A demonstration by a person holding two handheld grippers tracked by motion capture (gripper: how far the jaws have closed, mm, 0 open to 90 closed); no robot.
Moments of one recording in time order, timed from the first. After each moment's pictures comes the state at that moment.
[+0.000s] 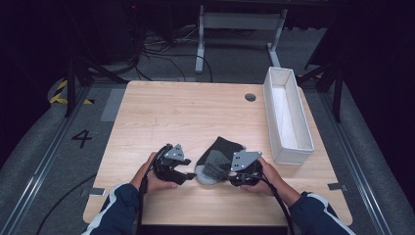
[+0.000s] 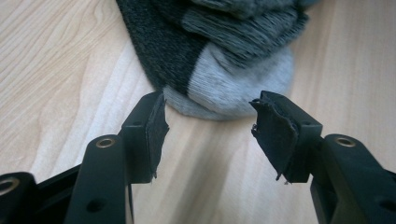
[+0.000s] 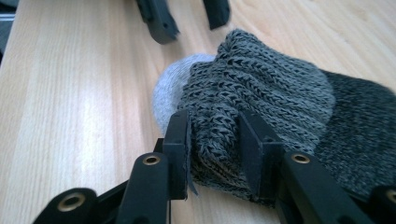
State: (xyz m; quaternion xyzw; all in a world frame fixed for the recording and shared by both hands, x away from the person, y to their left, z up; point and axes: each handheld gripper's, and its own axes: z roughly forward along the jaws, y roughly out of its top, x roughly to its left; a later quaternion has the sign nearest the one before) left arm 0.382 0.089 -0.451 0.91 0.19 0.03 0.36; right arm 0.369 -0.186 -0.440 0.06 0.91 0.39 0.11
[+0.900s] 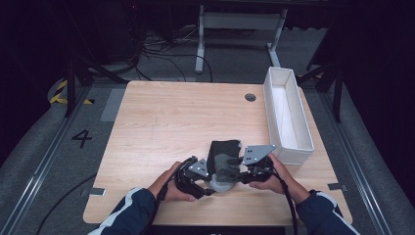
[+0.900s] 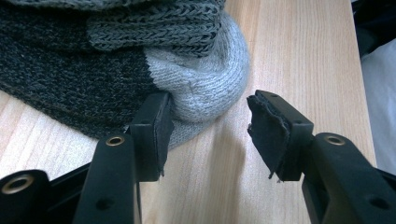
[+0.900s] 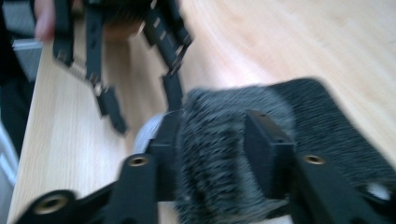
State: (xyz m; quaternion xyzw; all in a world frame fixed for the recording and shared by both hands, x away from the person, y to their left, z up) left arm 0.361 0.036 -0.464 0.93 0.11 -0.03 0.35; right arm 0.370 -0.209 -0.418 0.09 0.90 0.42 0.09
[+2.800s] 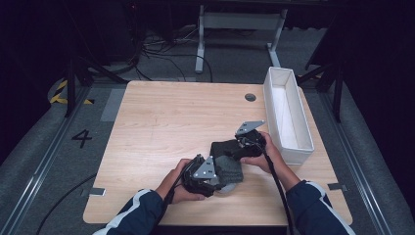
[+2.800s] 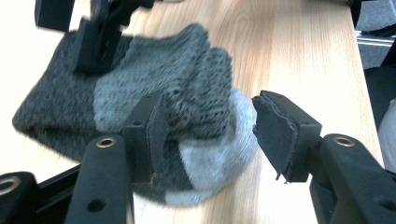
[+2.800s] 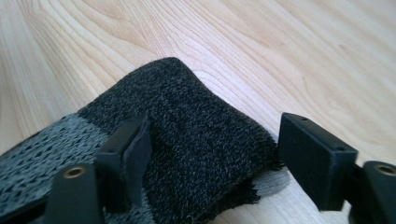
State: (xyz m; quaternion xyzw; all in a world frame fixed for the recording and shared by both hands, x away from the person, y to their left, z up) left arm 0.342 0.013 -0.433 0.90 0.08 0.09 0.41; right arm 0.446 -0.201 -0.432 0.28 0.89 0.35 0.13
